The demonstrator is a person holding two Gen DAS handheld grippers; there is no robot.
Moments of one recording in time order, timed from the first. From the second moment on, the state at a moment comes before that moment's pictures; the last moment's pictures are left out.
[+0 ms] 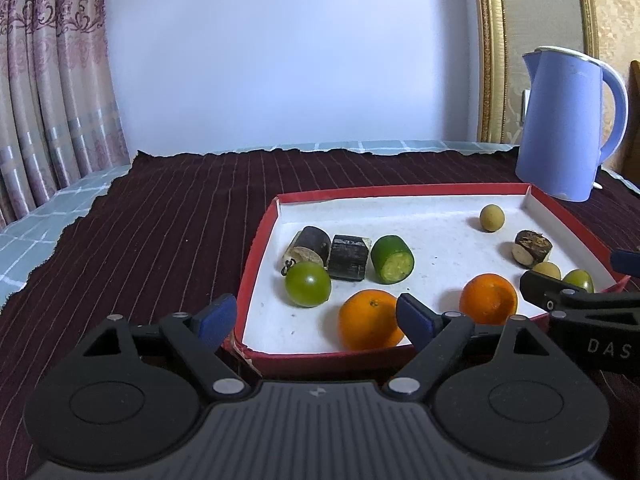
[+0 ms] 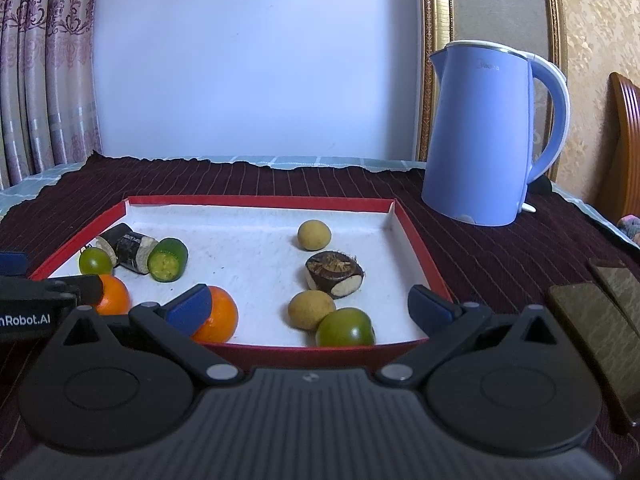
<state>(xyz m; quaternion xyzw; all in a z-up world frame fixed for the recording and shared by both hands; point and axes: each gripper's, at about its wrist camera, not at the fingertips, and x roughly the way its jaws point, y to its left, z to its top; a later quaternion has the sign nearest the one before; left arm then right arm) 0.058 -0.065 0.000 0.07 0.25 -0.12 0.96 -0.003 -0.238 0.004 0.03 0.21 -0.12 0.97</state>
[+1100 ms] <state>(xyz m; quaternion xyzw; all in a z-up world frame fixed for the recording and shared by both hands) 0.034 -0.058 -0.011 0.08 0.24 -0.13 0.96 -0.025 -0.240 0.000 0.06 0.22 -0.13 0.96</state>
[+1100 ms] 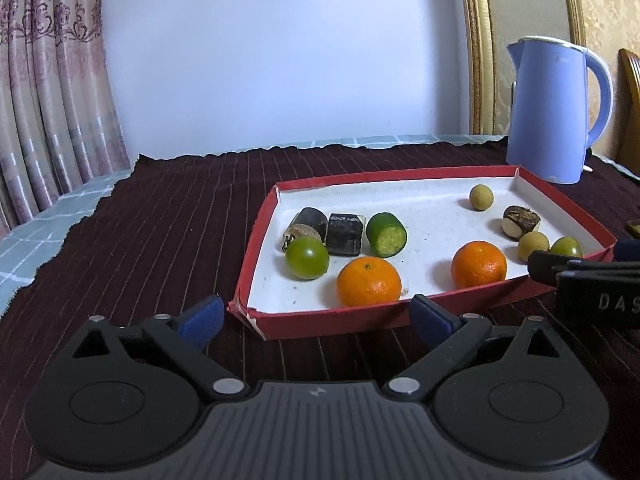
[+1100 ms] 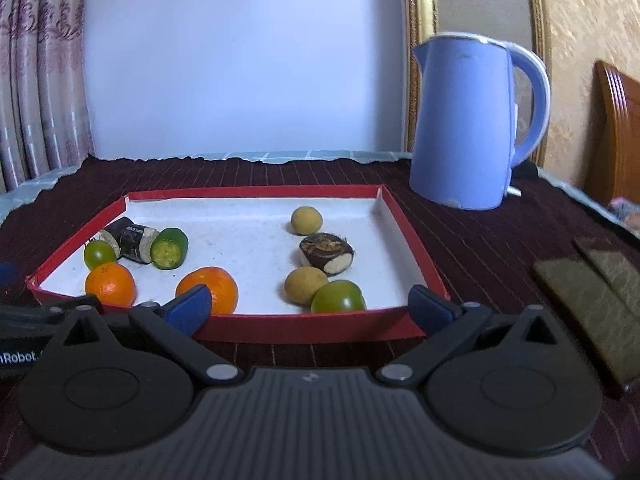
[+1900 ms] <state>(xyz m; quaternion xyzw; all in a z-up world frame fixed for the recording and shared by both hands) 0.039 -0.056 -0.018 0.08 0.27 -0.11 0.95 -0.029 -0.226 -0.011 0.04 0.29 -0.13 0.95</state>
